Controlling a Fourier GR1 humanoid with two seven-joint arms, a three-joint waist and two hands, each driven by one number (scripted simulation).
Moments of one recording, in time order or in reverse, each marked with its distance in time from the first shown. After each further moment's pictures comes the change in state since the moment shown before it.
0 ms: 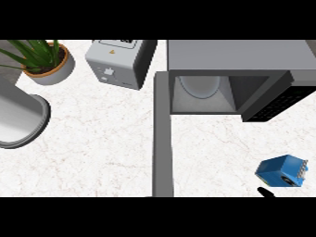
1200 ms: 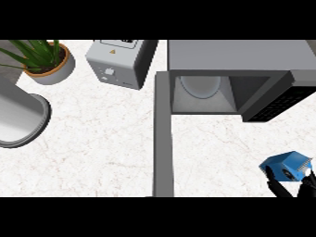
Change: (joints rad) left arm -0.033 -0.040 0.067 -0.008 0.038 -0.057 0.063; right arm -0.315 -0.101 -0.154 0.687 -0.028 0.110 -0.407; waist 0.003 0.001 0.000
